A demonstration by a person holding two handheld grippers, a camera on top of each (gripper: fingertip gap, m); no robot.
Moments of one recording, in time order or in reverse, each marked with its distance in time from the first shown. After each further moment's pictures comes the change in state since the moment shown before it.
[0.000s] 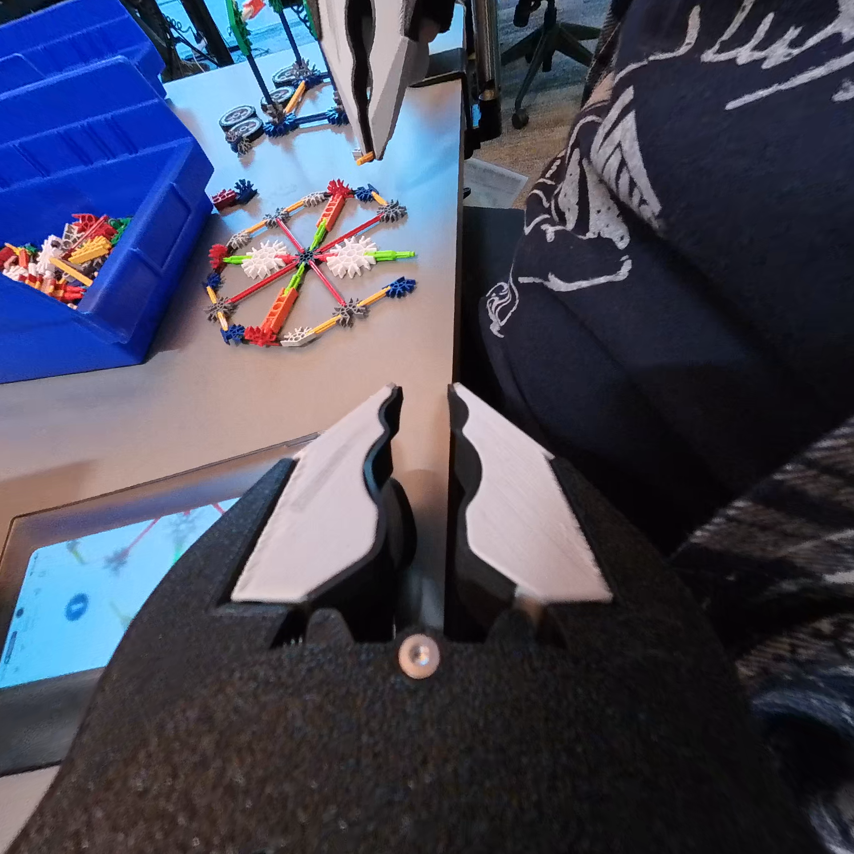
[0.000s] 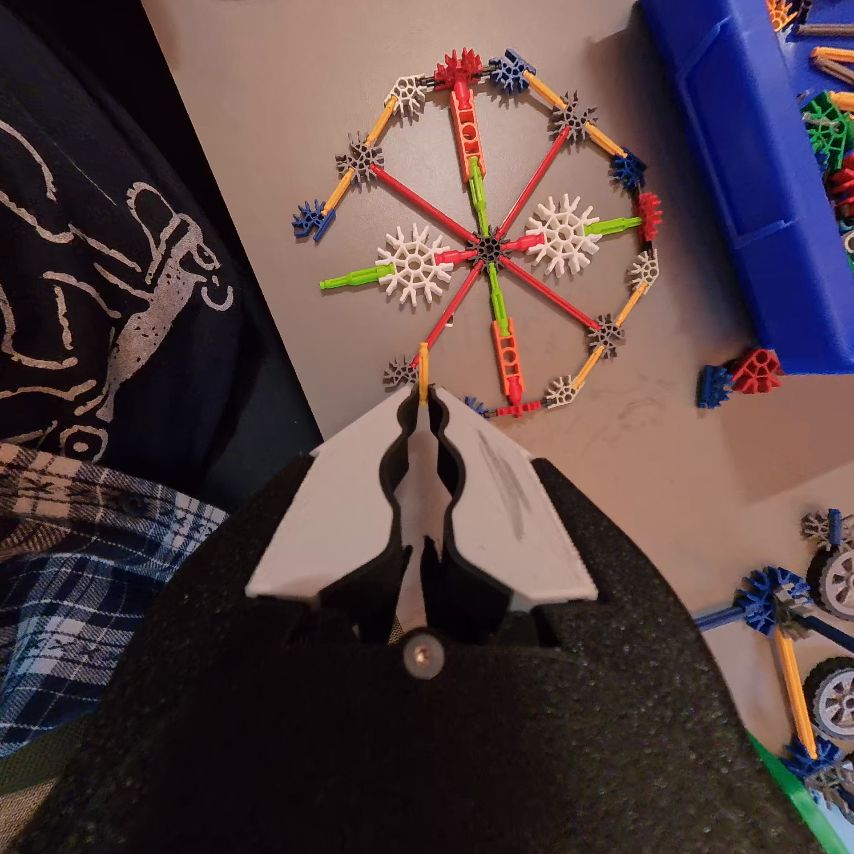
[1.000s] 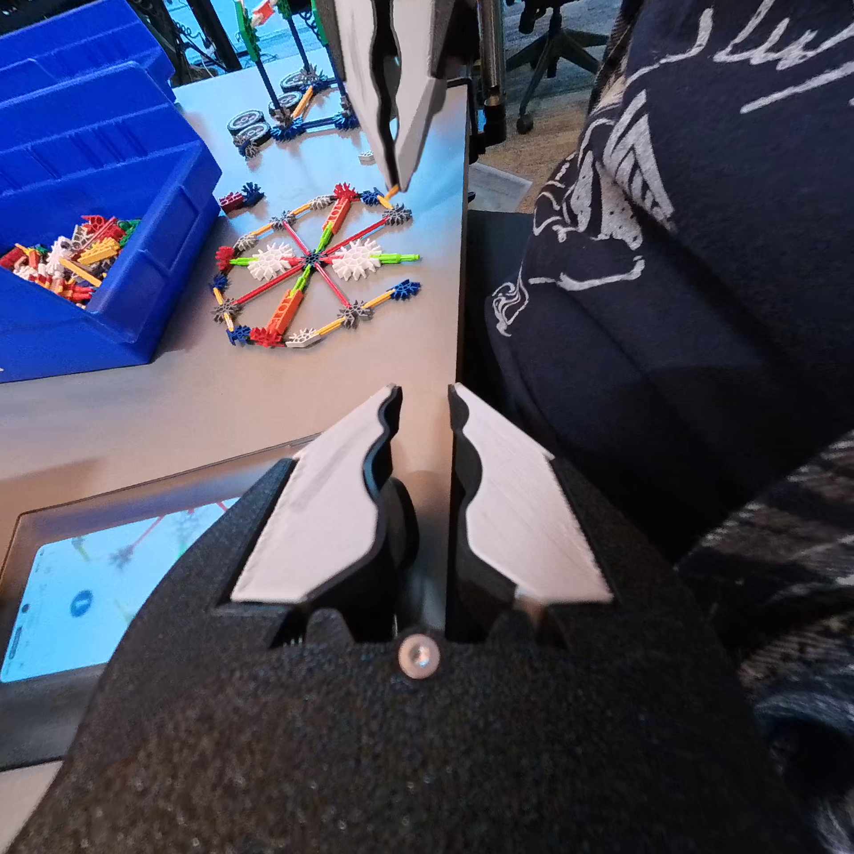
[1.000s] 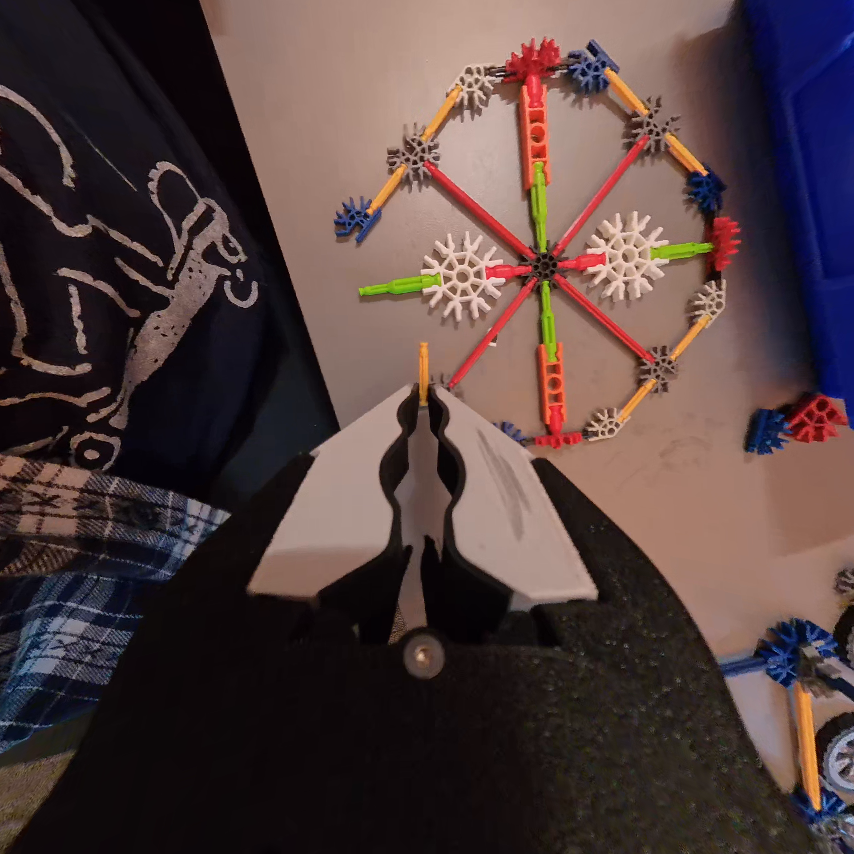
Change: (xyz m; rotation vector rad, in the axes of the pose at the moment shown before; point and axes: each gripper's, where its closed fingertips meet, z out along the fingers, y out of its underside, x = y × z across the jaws) left arm -0.001 0.000 -0.003 0.009 -0.009 -0.005; right arm -0.018 -0.003 0.015 -0.047 -0.048 -0.067
